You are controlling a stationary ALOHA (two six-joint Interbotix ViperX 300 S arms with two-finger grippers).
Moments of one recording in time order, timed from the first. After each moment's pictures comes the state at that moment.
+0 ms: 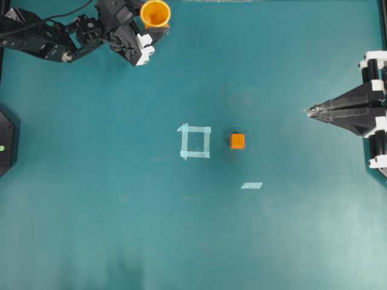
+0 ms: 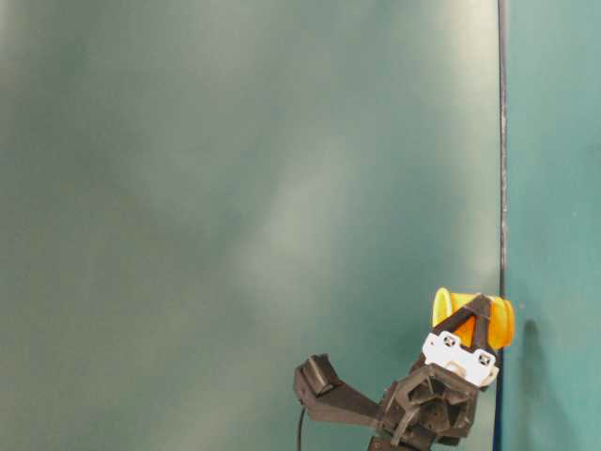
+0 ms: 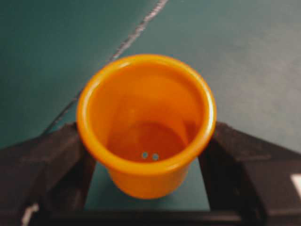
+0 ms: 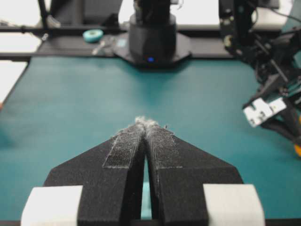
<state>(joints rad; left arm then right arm) 0.61 0.27 0.78 0.02 -0.76 0.08 0.00 -0.92 1.12 0.00 -0.20 0.01</state>
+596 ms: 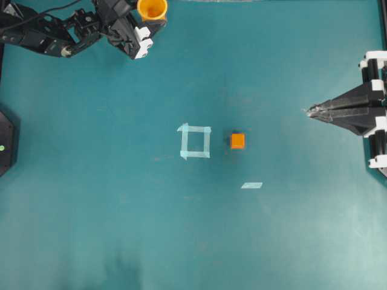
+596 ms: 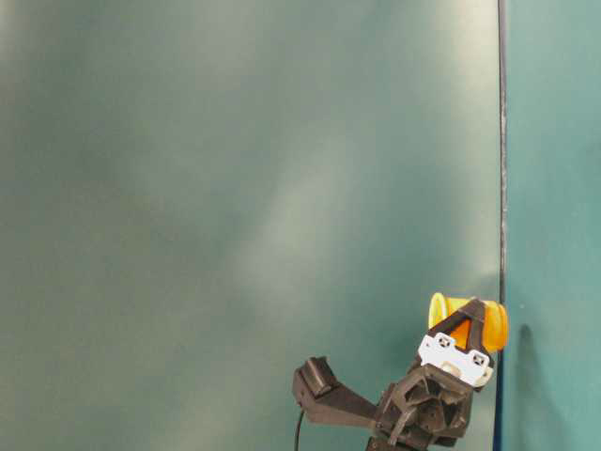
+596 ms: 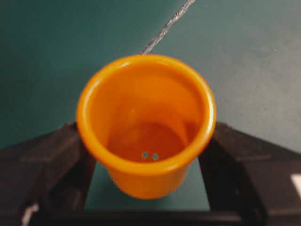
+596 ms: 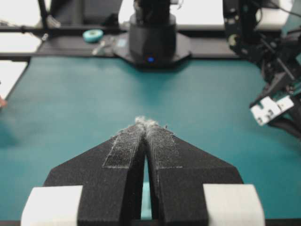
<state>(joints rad) 0.64 0.27 0.78 0.02 -0.76 0.08 0.00 -0.92 1.11 0.00 -0.20 0.01</state>
